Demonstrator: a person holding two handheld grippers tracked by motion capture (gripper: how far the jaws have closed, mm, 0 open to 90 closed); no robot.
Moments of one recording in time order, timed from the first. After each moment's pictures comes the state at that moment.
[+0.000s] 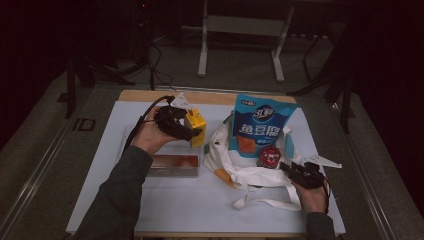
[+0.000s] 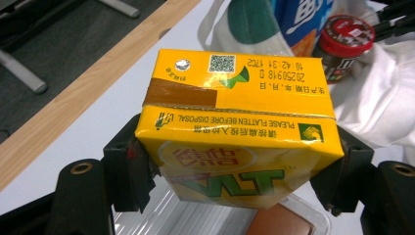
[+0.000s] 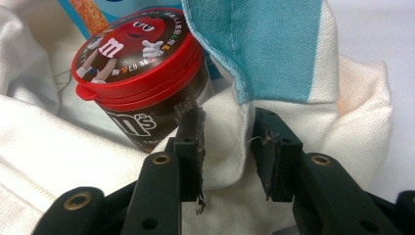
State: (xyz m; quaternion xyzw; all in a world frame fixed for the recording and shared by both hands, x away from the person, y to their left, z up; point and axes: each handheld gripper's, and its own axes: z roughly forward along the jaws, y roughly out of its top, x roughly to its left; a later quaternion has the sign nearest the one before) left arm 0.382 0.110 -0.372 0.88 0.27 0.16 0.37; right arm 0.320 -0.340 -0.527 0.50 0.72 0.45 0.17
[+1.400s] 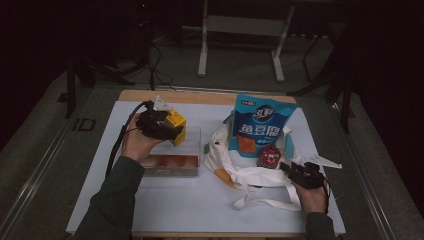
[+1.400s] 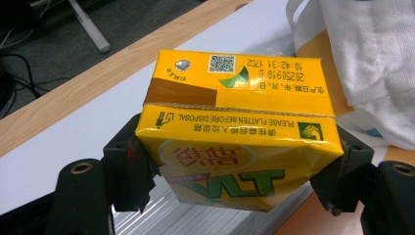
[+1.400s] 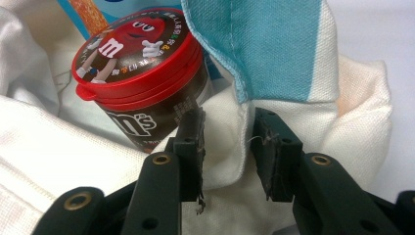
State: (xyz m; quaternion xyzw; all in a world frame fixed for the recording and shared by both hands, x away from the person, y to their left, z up) left arm 0.374 0.150 -0.393 0.83 0.39 0.22 0.34; right arm 0.319 -0.340 -0.528 0.51 0.71 0.45 0.17
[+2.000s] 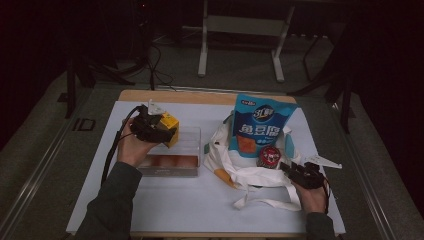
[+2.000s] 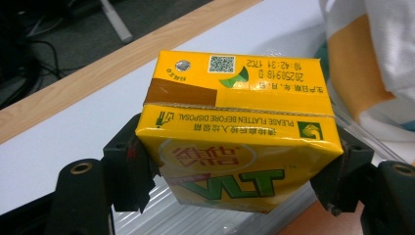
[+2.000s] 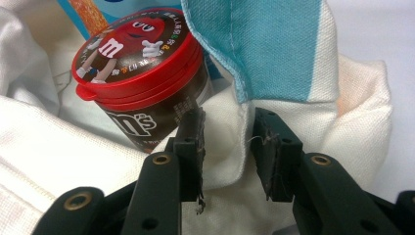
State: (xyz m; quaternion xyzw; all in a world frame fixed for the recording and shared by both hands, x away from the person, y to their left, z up) left arm 0.367 0.162 -0.404 0.81 0.42 0.24 0.33; right arm 0.319 -0.340 -0.528 0.51 0.71 0.45 0.17
